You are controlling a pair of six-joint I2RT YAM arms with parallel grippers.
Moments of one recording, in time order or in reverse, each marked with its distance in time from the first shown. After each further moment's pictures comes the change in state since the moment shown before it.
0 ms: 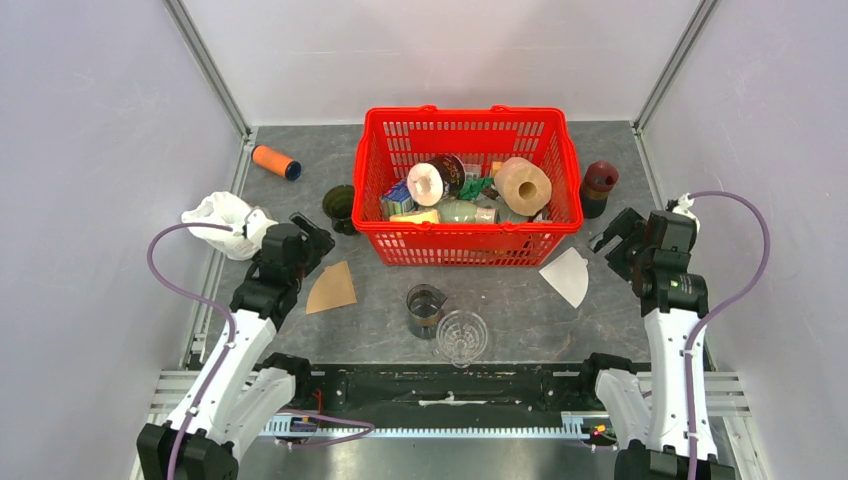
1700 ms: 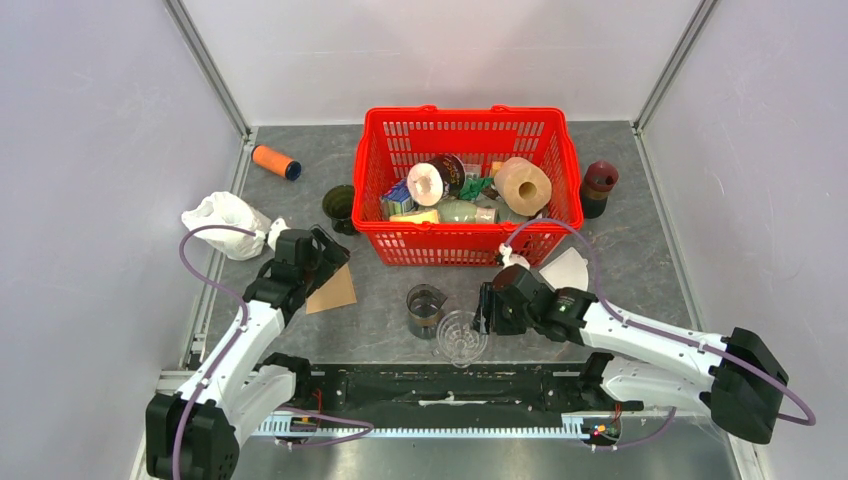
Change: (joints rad) left arm 0.000 0.111 -0.090 0.055 0.192 -0.014; right arm 1.149 0.251 -0.296 0.314 0.043 0.316
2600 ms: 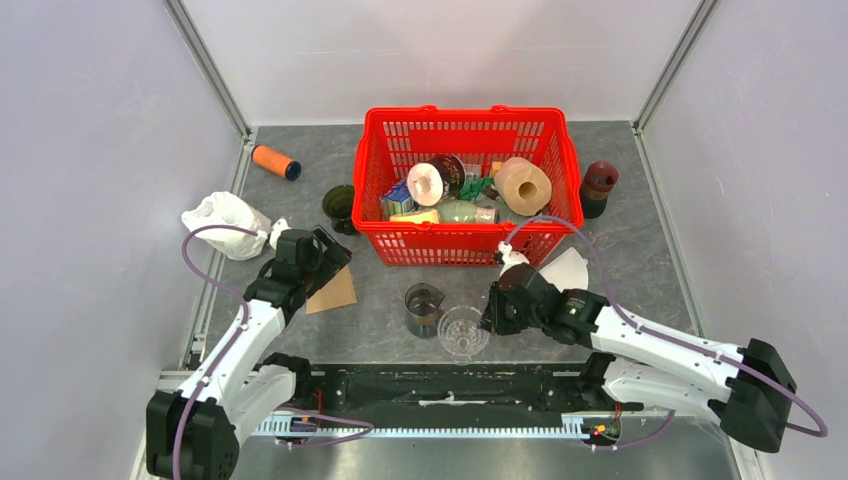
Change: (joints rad) left arm 0.000 0.004 -0.002 0.000 0.027 0.001; right arm 0.012 -0.062 0.005 0.017 -0.039 -0.049
